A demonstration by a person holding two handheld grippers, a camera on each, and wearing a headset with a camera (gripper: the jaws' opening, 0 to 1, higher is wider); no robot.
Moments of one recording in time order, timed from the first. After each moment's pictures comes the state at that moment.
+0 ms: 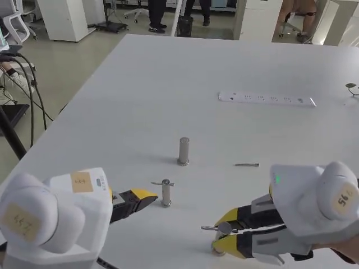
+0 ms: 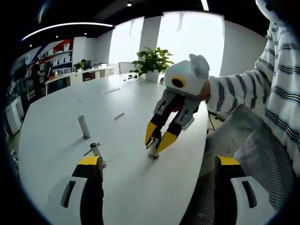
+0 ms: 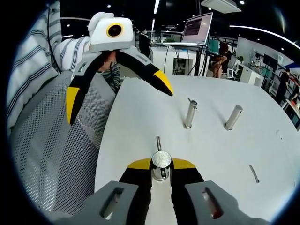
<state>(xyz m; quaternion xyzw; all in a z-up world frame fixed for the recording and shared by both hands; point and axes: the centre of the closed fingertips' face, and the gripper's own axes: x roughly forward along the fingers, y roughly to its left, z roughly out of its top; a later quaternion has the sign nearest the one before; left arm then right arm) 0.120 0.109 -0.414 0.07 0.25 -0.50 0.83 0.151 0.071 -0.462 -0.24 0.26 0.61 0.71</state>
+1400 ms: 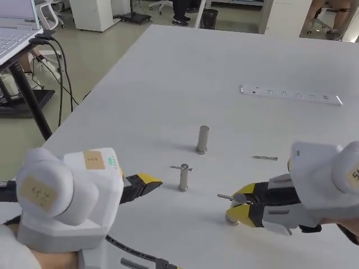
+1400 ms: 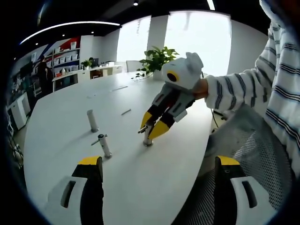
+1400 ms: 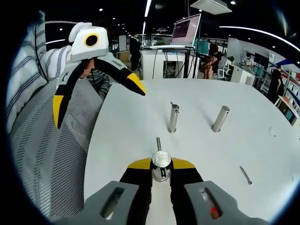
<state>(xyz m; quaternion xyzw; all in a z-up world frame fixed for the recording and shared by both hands) 0.110 0.126 -0.415 0.07 0.25 -0.47 0.84 0.179 0.073 -0.456 -0.22 0.25 0.58 0.74</state>
